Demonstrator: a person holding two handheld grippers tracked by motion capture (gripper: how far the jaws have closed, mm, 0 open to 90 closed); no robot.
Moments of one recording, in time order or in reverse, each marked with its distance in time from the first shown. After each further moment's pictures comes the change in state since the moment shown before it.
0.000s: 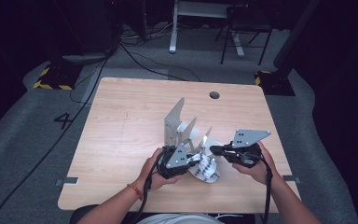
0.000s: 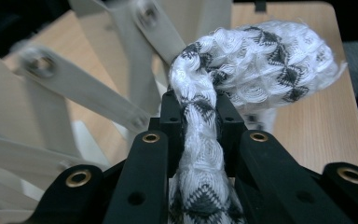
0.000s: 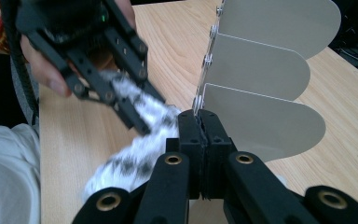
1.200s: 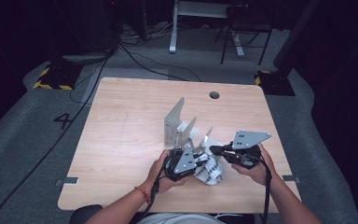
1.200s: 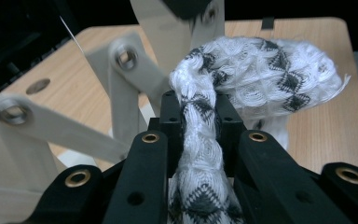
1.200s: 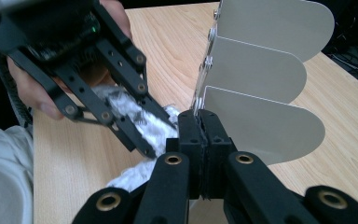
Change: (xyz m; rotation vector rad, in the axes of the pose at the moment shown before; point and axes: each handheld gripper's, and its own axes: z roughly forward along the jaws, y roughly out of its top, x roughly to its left) left arm -0.016 0.009 0.012 -0.039 0.046 0.040; right arm 0.002 -0.002 0.001 -0.017 -0.021 -0.011
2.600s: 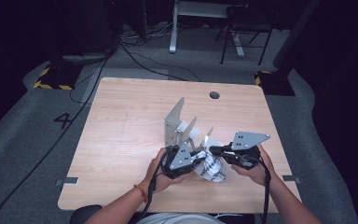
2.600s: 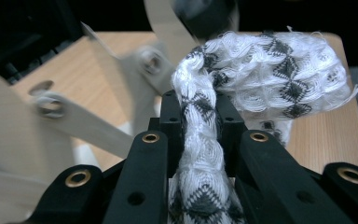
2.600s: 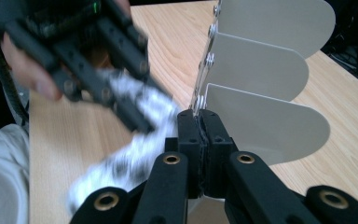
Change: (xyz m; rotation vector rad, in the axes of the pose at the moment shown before) left arm 0.013 -0.002 -0.009 -0.043 0.004 -0.074; right arm 0.001 -0.004 0.004 -0.010 0.001 0.006
